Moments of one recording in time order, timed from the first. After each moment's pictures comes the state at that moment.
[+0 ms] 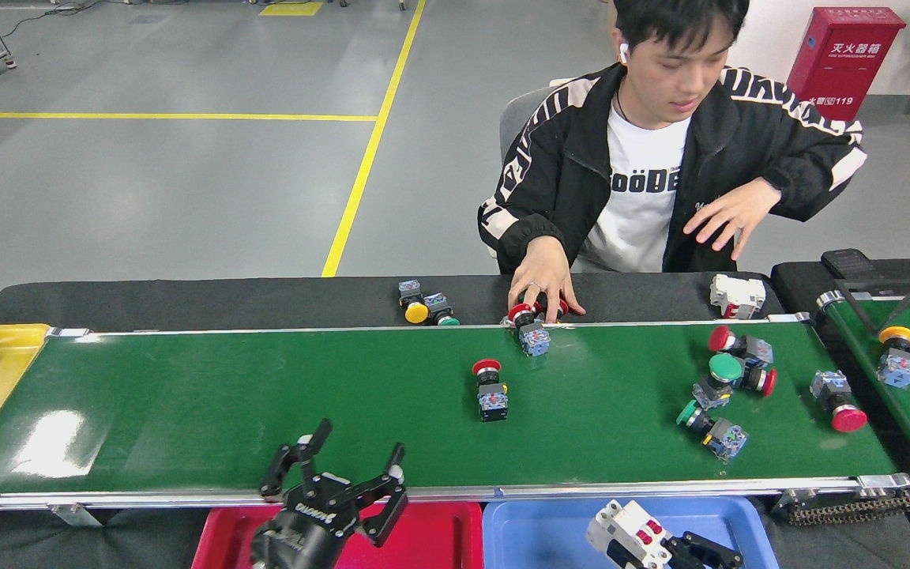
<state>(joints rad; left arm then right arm) -0.01 -0.05 -0.21 -1.58 -1.66 -0.23 -0.03 0.32 -0.13 -0.07 -1.76 1.11 -0.73 0.15</state>
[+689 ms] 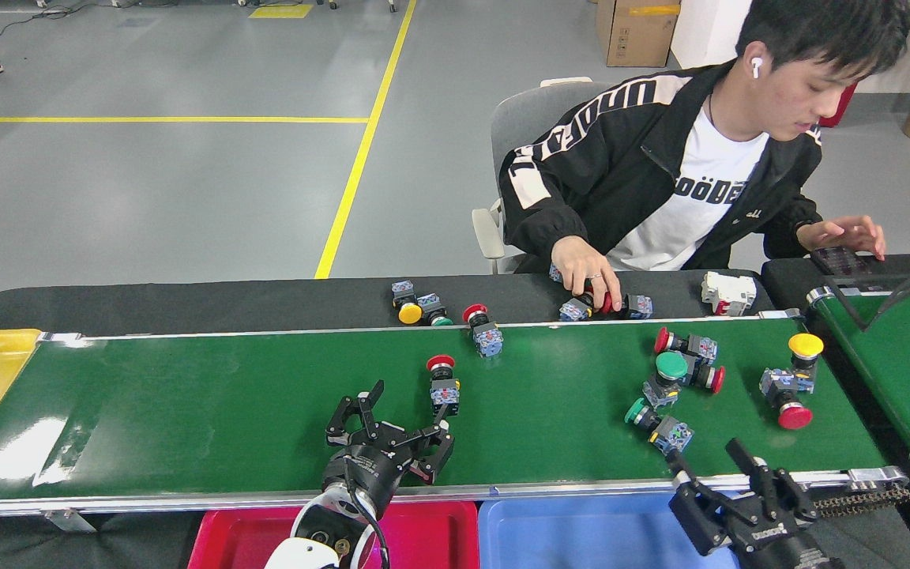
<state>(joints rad) -0.27 -0.11 -0.27 -1.18 -1.70 -0.10 -0.03 0.24 -0.03 -0.23 -1.73 1.11 -0.25 0.13</state>
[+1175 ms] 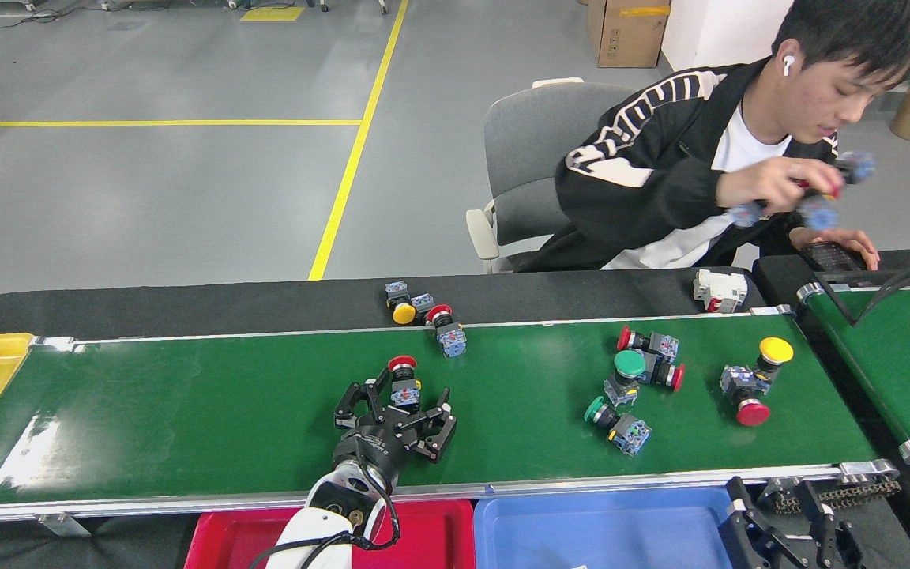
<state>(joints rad) -0.37 -0.12 -0.27 -1.04 -1.70 -0.08 -0.03 0.22 -0.01 -0.09 -1.70 1.26 -0.21 0.02</state>
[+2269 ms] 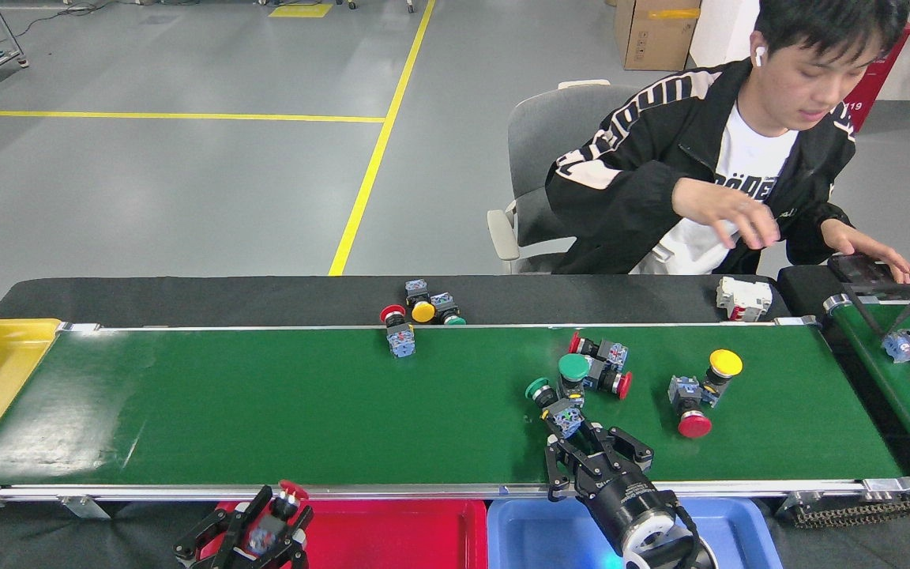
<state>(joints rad) 0.31 0.05 0.14 -1.75 -1.62 -0.54 0.03 0.04 -0.01 0.26 -1.65 1.26 -0.23 0.20</state>
